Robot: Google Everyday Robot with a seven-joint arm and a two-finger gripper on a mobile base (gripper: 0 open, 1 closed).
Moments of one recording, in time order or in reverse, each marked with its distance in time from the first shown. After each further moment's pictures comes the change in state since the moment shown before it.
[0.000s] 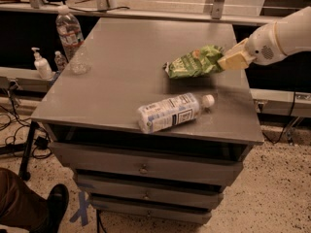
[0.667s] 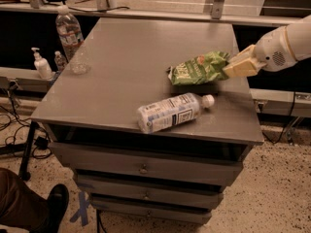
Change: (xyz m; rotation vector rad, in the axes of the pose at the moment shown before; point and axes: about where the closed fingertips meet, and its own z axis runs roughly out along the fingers) arm 0.019 0.019 -0.015 -0.089 0.003 -0.027
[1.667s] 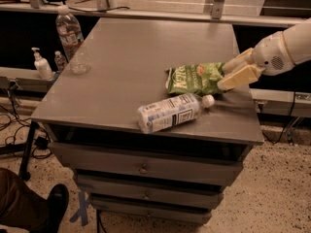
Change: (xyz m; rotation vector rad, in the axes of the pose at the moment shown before) arm 0.008 0.010 0.008 -0.065 0.004 -0.014
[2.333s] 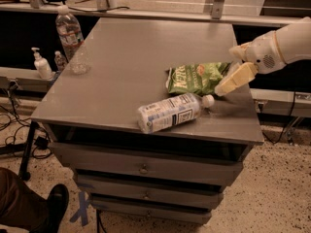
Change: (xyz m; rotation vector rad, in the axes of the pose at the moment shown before) arm -0.010 -0.008 0.014 0.020 -0.030 0.011
